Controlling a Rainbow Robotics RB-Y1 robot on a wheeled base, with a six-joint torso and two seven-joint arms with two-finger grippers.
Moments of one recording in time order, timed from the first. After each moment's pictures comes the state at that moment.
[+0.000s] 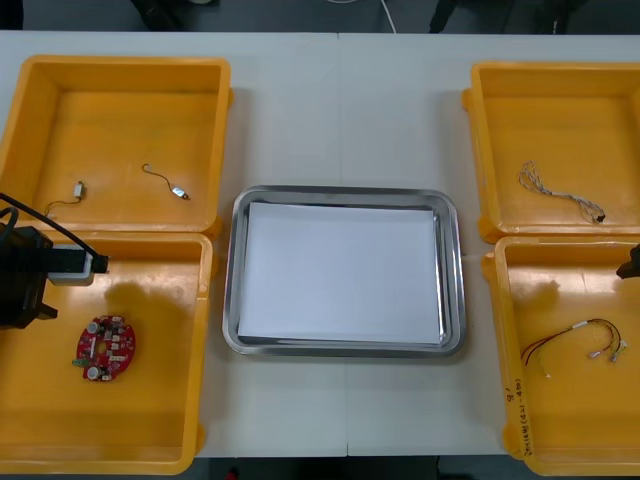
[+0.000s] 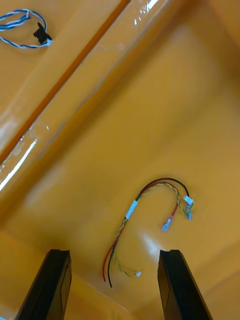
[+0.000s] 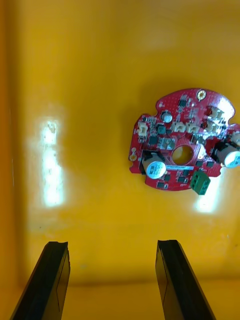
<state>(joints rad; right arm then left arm) -0.10 -0.73 -0.32 -2.05 -0.81 1.78 0.62 -0.21 1.19 -0.17 -1.96 1.15 1.46 -2.55</state>
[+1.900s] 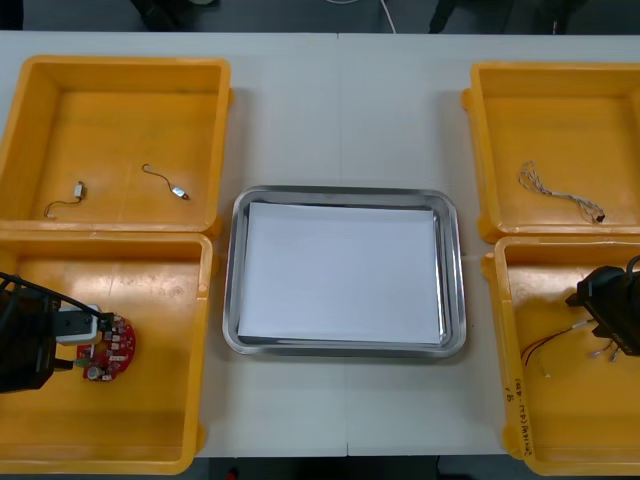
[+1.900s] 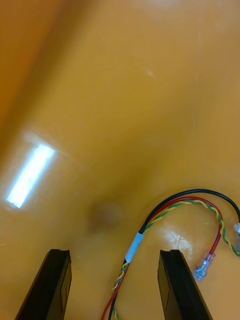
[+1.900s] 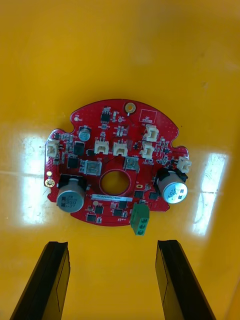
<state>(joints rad) 0.00 -0.62 -0.20 -1.89 -0.72 1.49 0.62 0.11 1.16 -0.10 -2.08 1.07 1.25 -2.55</state>
